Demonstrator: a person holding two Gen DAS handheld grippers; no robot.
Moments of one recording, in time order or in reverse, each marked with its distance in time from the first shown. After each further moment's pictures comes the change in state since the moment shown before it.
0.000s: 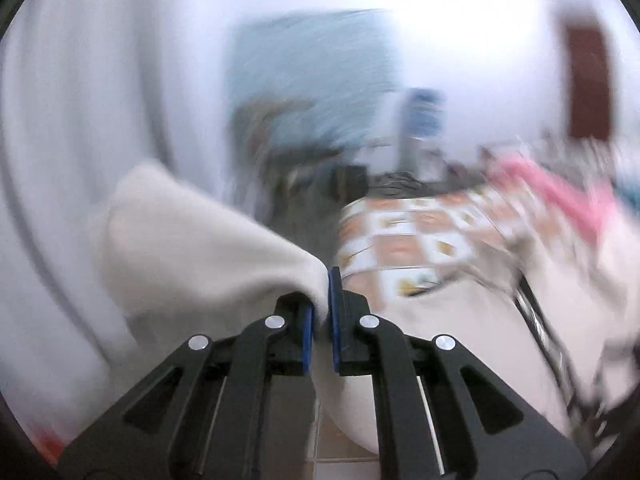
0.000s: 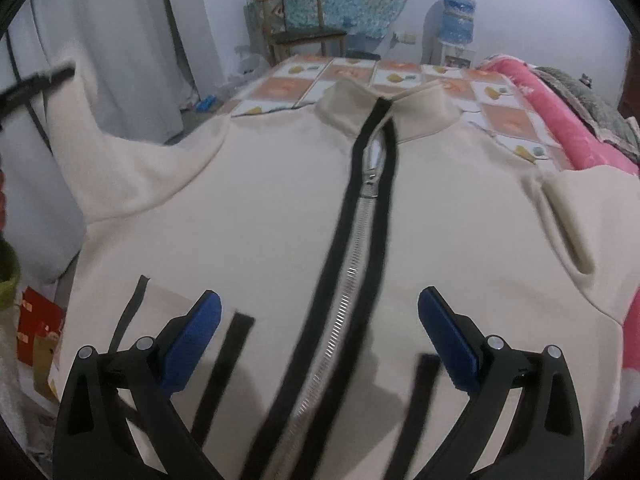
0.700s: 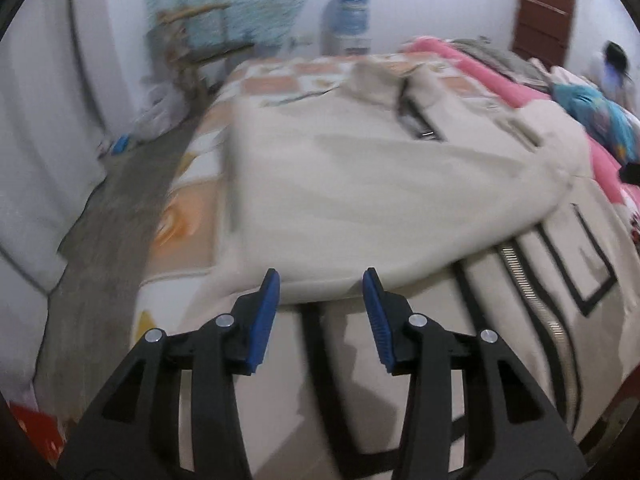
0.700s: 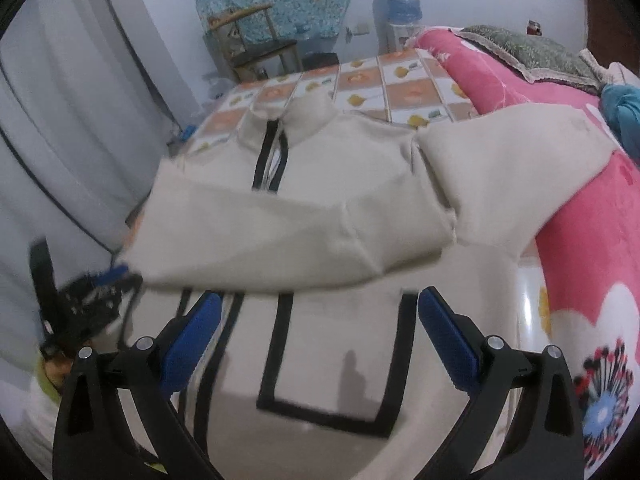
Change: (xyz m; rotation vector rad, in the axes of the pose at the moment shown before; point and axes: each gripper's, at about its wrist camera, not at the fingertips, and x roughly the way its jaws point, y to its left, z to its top) left arm 0.015 -0.083 -0.142 -0.108 0.381 -0.279; right arm -0.082 -0.124 -0.016 0.198 0.006 0.047
